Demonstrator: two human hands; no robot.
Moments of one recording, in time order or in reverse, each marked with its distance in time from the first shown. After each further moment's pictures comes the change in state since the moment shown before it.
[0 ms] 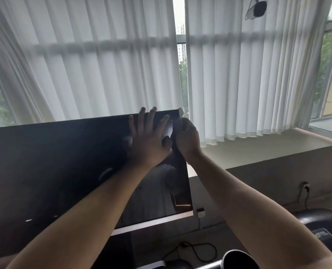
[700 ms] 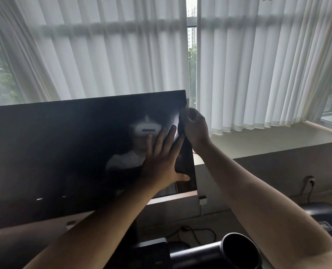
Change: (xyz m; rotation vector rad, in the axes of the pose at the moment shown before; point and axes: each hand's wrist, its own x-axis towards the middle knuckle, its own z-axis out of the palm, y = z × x) left_hand -0.095 0.031 -0.011 0.070 -0.421 0.066; right_hand -0.017 0.008 -0.005 0.055 -0.060 0.037
